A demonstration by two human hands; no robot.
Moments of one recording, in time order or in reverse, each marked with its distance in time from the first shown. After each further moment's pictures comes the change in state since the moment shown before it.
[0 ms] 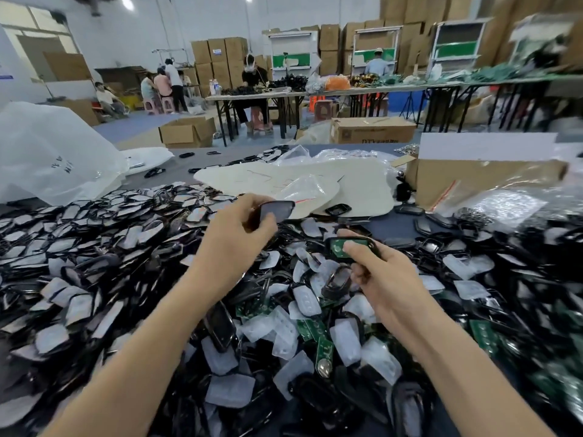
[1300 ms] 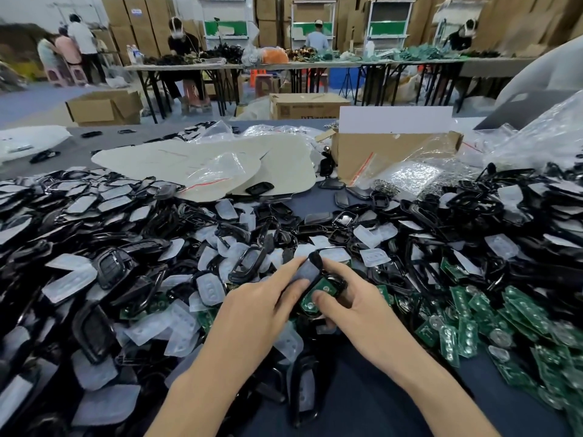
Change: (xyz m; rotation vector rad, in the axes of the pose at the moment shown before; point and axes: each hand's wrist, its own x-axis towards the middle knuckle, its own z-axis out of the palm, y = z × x) left_hand -0.078 0.033 0.147 0.206 -0.252 0.172; right_hand -0.073 0.008 -0.104 -0.602 -0.023 -0.014
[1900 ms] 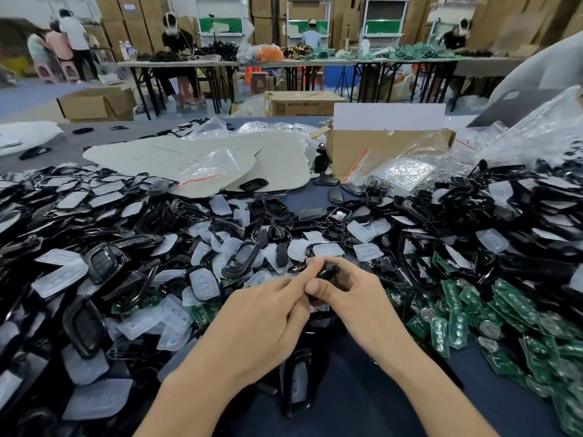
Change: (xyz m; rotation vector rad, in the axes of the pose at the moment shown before) left_hand -0.009 0.010 0.000 0.163 -0.105 0.224; right_hand -0.002 -0.019 0.003 0.272 0.099 -0.003
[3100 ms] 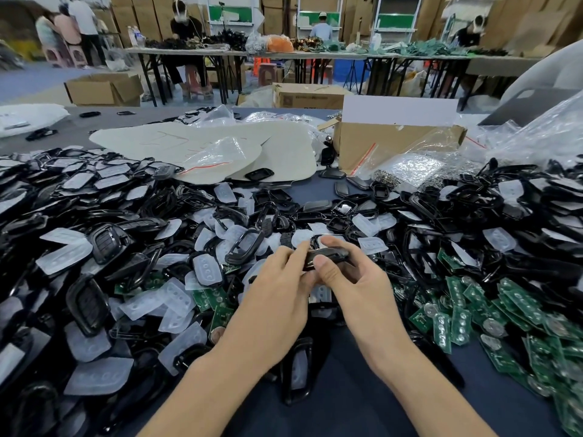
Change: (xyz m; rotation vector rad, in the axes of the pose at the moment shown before) left_hand 0.008 0.009 0.022 -0.199 0.078 -0.223; right_hand -0.005 -0.001 0.012 0.085 0.157 -0.050
